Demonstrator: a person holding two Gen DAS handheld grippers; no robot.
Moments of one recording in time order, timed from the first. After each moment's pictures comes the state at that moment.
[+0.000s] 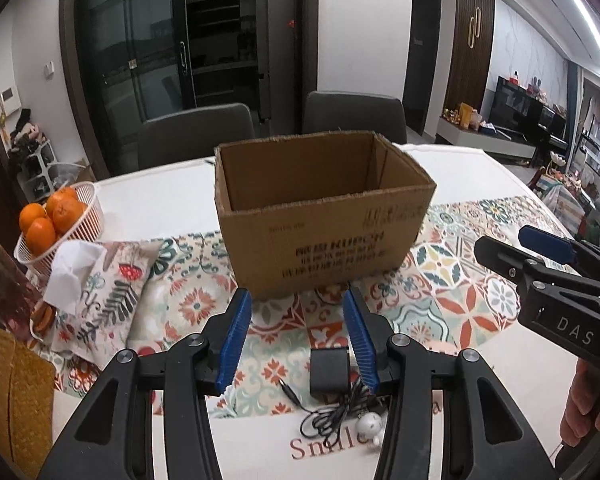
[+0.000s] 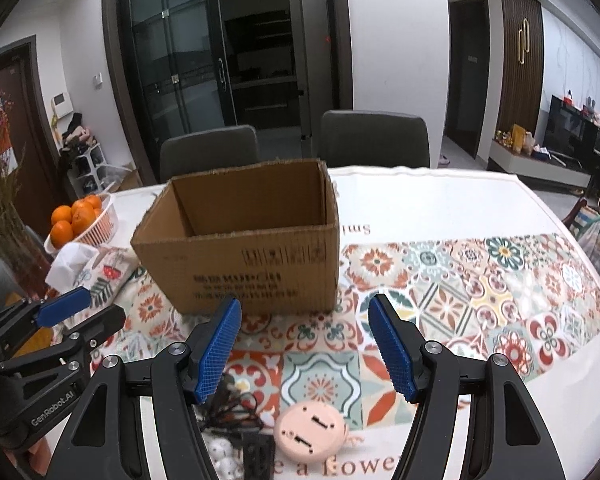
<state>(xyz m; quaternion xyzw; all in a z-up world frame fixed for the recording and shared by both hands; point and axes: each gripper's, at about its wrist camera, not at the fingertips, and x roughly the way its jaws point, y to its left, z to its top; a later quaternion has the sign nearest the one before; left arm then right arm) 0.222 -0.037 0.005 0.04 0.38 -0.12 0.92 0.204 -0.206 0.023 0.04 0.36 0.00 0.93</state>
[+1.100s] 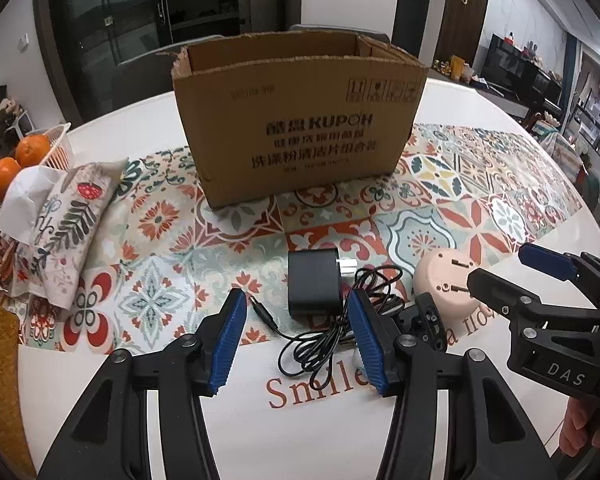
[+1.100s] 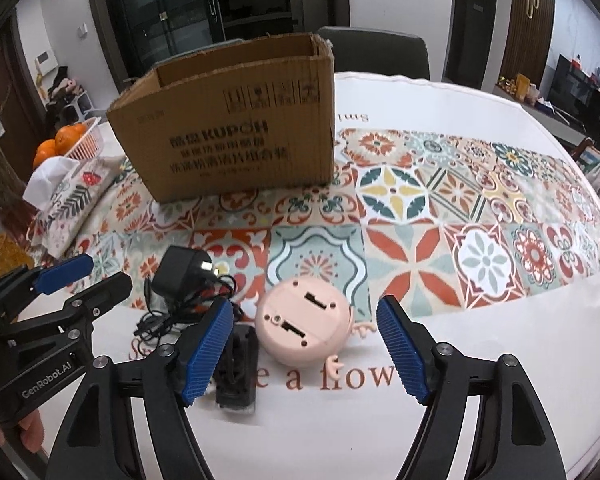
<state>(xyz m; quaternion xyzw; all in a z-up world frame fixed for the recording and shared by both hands) 0.203 -0.047 -0.074 0.06 0.46 -0.14 0.87 0.166 -0.204 -0.067 0.04 0.47 0.00 0.88</state>
